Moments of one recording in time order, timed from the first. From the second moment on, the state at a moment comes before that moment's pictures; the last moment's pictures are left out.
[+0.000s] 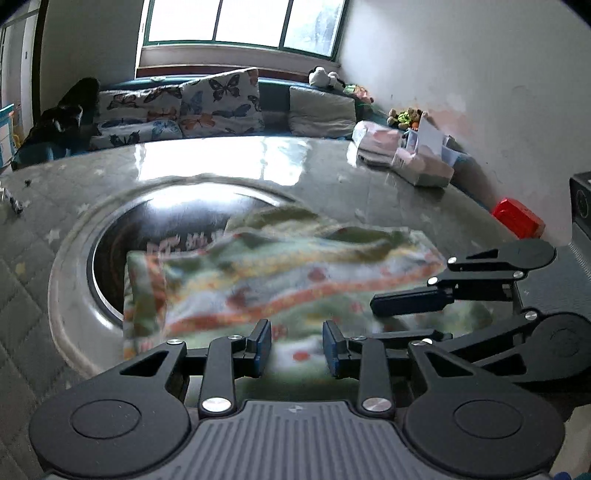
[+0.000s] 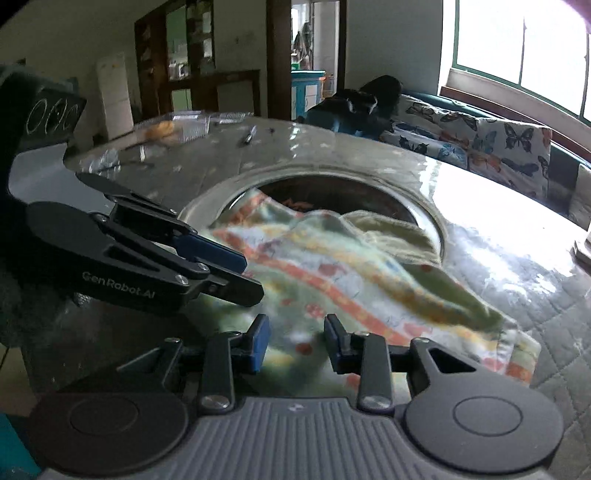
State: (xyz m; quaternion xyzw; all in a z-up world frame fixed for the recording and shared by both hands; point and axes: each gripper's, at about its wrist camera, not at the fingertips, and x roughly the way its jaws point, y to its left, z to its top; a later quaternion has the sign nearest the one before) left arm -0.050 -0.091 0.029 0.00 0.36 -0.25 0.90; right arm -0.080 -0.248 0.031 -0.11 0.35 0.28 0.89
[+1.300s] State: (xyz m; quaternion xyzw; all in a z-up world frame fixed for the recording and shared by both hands) left arm 0.008 -0.045 0.036 -0.08 0.37 -0.17 0.91; right arm -0.038 -0.337 0.037 0.02 0.36 0.18 0.91
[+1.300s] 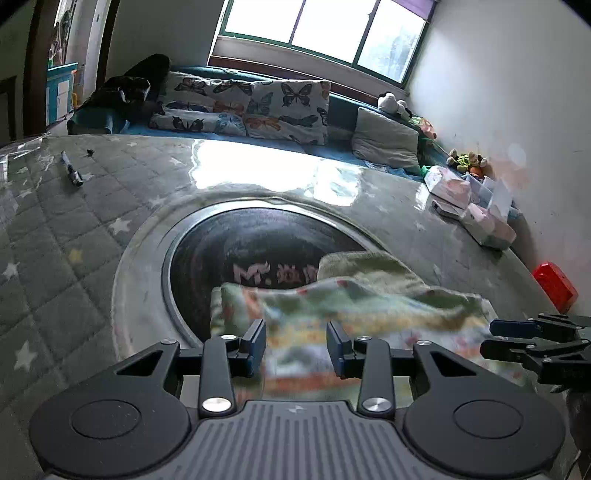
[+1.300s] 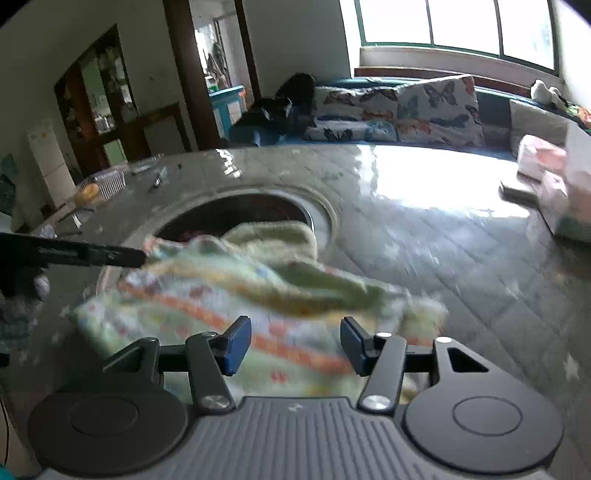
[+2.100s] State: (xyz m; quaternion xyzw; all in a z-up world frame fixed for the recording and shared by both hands) left arm 0.054 -0.078 0.025 -0.06 0.38 -0.18 0.90; right arm 0.008 -0.330 0.025 0.02 0.37 0.16 0.92
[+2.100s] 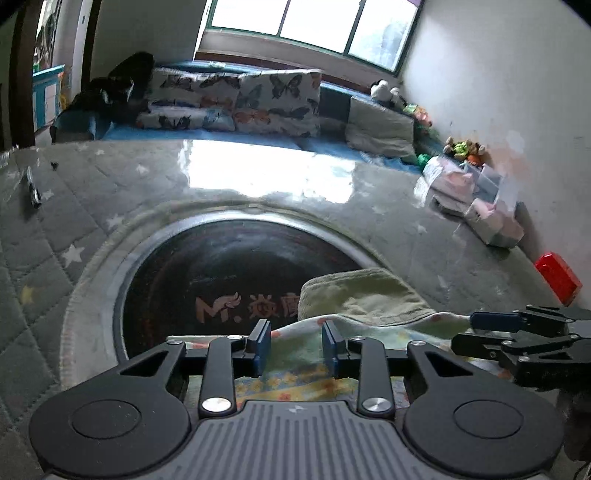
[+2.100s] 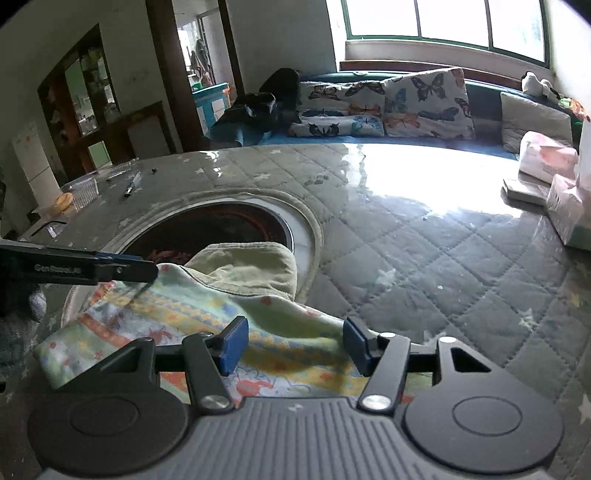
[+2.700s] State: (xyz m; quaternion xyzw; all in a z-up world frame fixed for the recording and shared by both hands) left arm 0.025 -0.031 0.051 -0.07 0.36 -0.13 0.92; right arm -0.039 -0.275 0.050 -0.08 0.34 0.24 0.91
